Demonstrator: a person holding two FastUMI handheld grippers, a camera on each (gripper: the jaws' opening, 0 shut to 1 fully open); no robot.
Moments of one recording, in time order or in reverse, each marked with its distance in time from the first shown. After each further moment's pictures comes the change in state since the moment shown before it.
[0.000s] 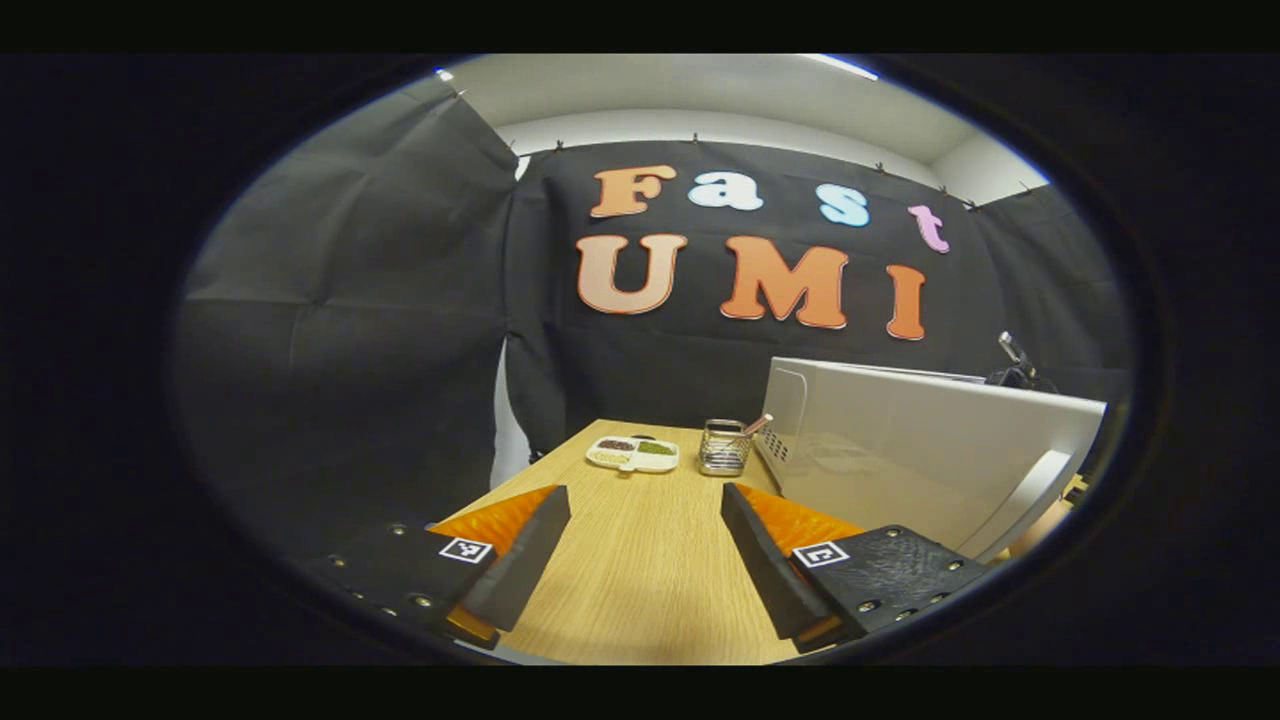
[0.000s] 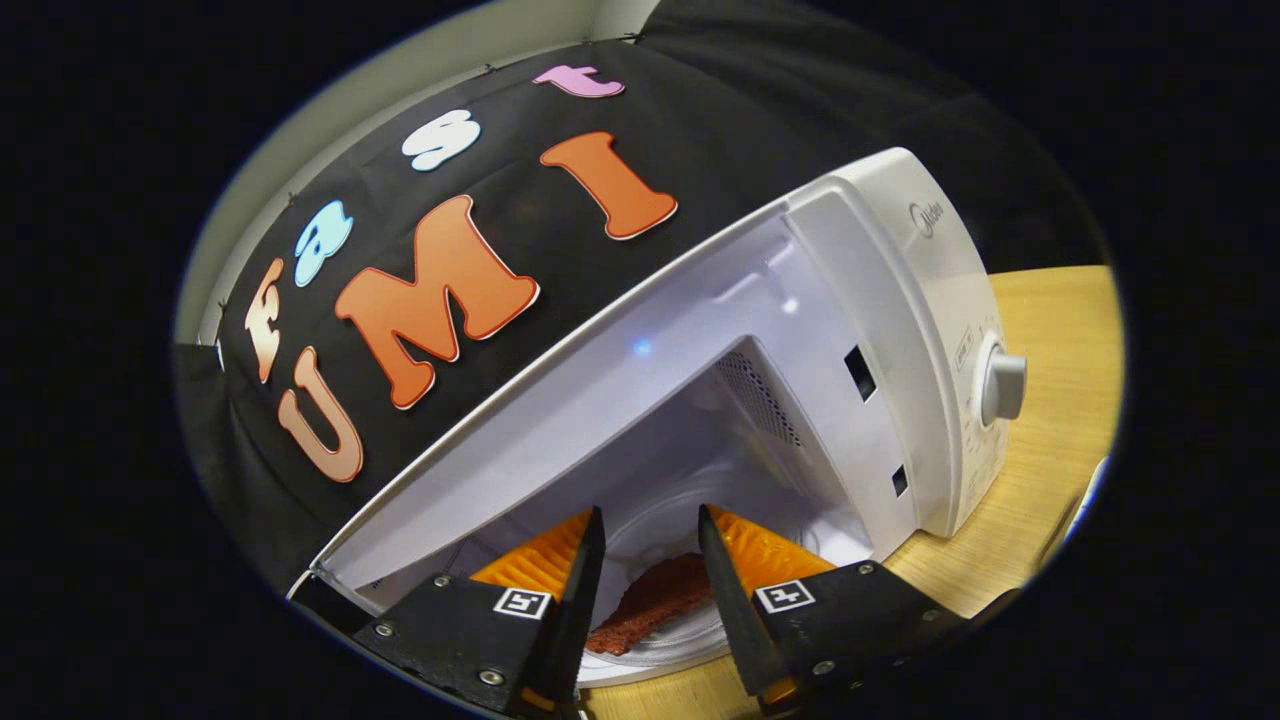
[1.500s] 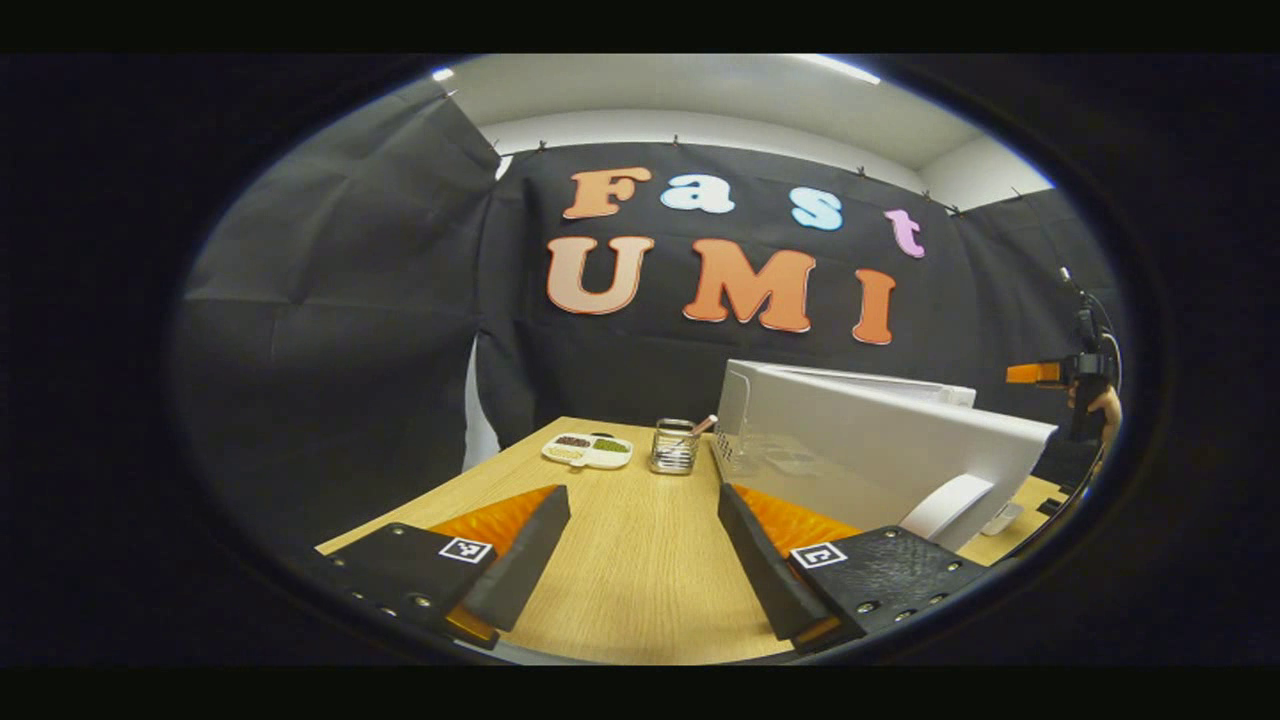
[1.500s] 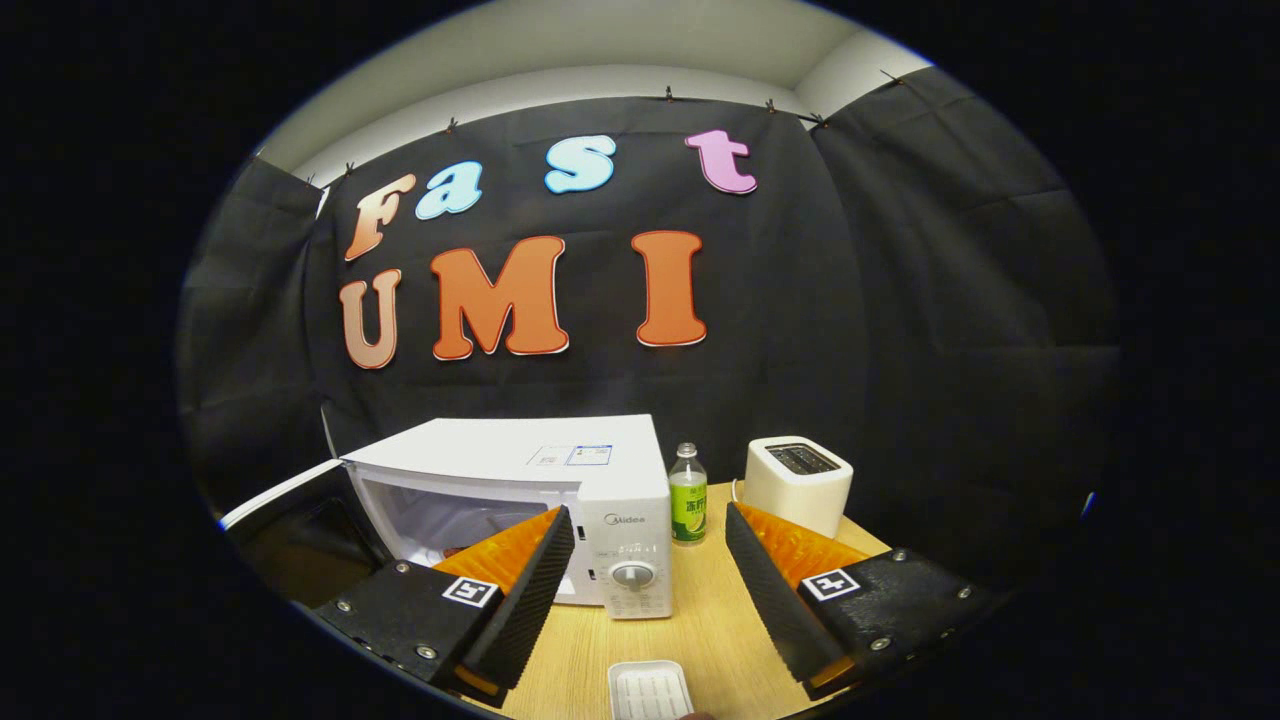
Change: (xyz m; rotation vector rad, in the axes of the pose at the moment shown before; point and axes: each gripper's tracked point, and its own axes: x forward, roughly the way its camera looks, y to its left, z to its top) left arm -0.019 -0.061 -0.003 -0.005 0.030 -0.060; right arm -0.178 -0.109 0.203 -0.563 -0.090 0.070
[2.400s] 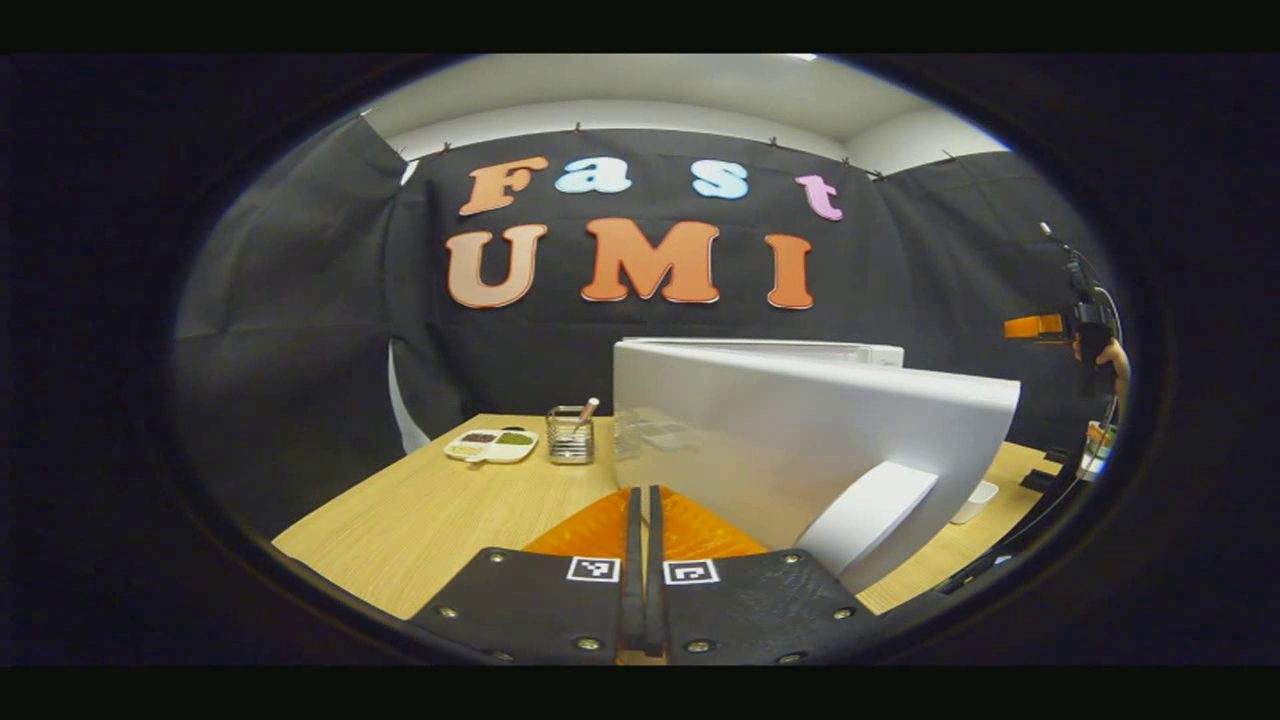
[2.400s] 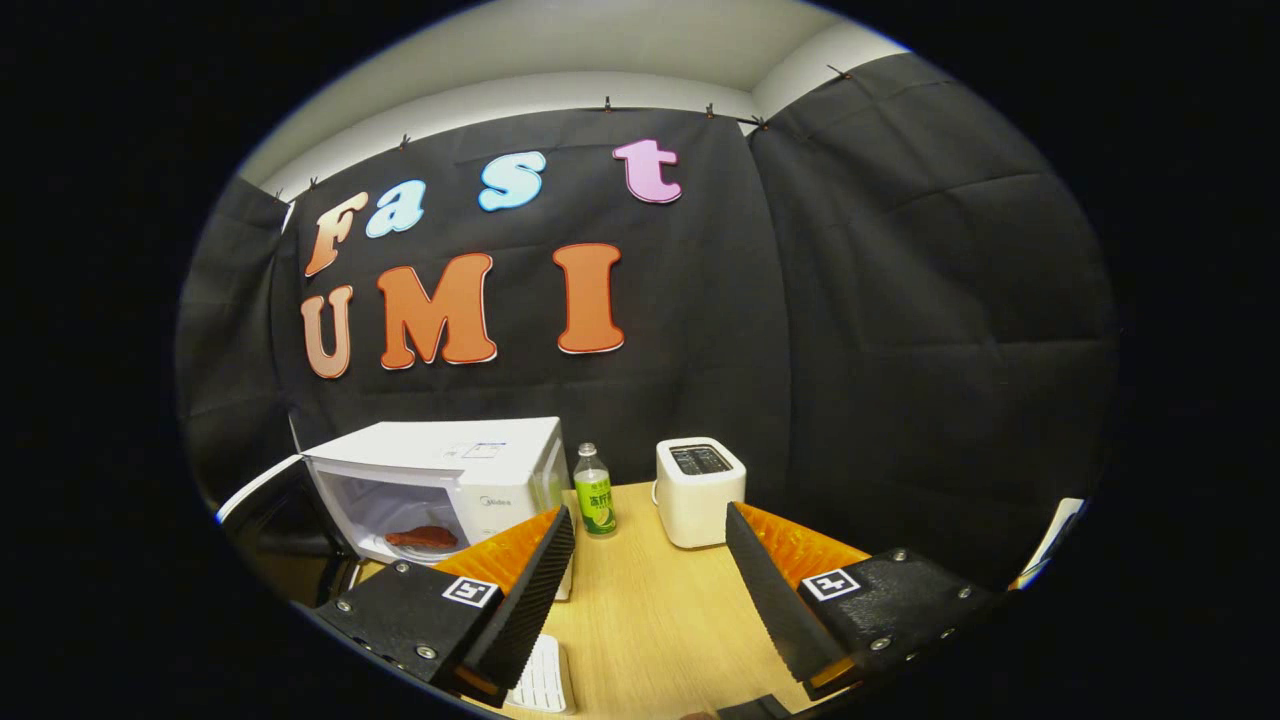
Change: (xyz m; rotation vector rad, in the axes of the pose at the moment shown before) left arm 0.019 -0.140 -0.018 0.124 0.030 -0.187; right arm -0.047 -0.128 0.006 0.008 0.003 -0.114
